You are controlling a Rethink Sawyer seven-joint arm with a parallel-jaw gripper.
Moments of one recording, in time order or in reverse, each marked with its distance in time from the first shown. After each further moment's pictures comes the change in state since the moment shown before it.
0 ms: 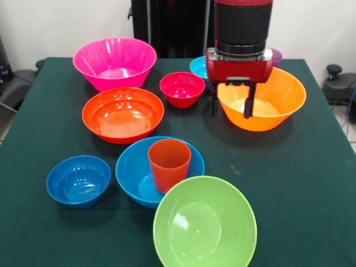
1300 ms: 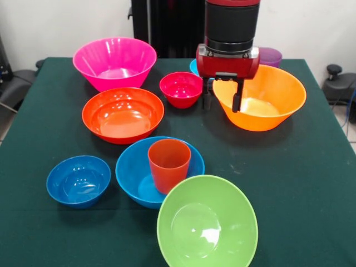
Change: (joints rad) arm 0.024 -0.007 -0.085 0.086 0.063 -0.083 0.000
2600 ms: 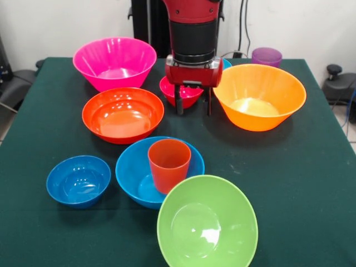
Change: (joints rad) arm -0.118 0.066 0.001 0.093 -0.001 -0.140 0.000
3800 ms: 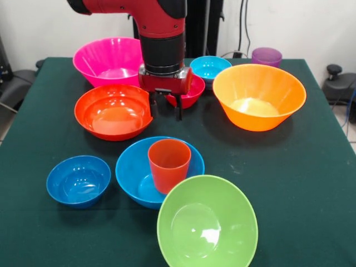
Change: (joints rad) arm -0.118 0.070 0.017 0.000 -0.088 -0.014 0.000
